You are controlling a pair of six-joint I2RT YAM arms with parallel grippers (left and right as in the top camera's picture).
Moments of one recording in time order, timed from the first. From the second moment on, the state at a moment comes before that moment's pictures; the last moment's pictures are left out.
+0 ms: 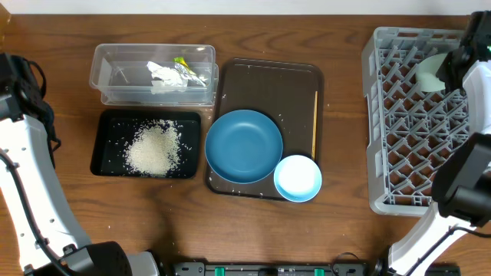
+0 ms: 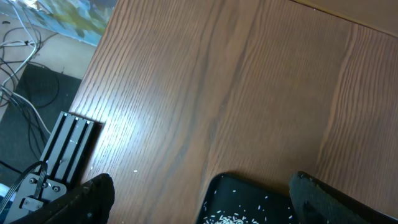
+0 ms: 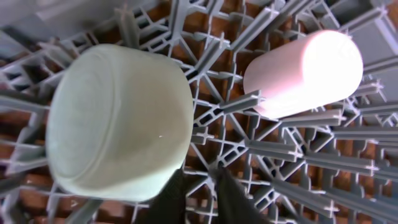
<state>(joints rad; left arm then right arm) 0.46 1.53 1.68 -1.55 -0.55 -1.41 -0.32 2.04 1.77 -0.77 0.34 0.20</state>
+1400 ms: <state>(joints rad) 0.46 1.53 1.68 -1.55 -0.55 -1.41 0.71 1.93 1.78 -0.98 -0.22 0.04</state>
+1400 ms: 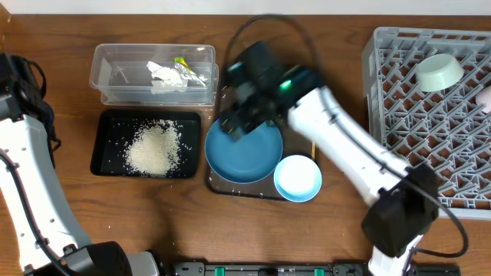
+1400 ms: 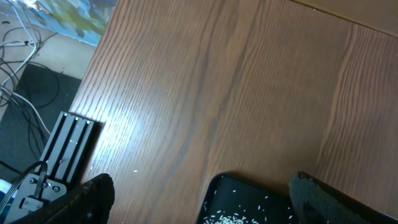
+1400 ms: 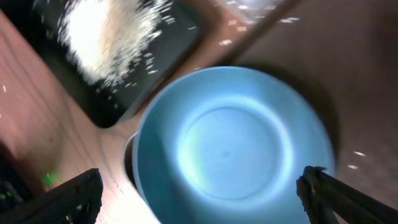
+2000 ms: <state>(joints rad) 0.46 1.53 1.68 -1.55 -0.55 -1.41 0.90 2.10 1.78 -0.98 -0.11 0.07</state>
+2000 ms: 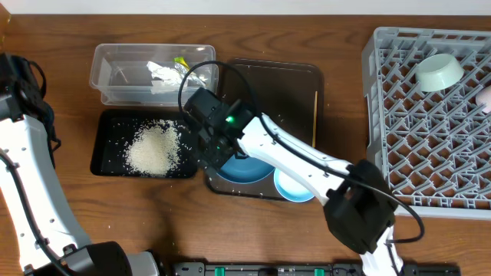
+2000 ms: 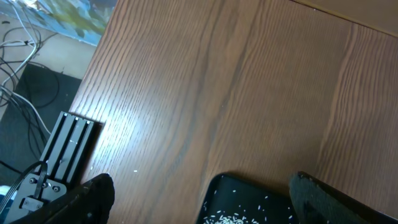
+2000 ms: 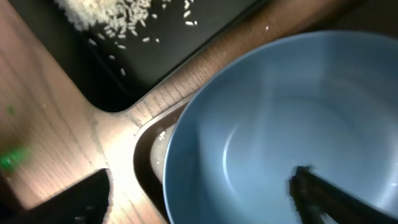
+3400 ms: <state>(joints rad) 0.46 1.53 1.68 -1.55 -0.55 -1.41 0.97 2.20 1.77 -1.03 -0.11 0.09</state>
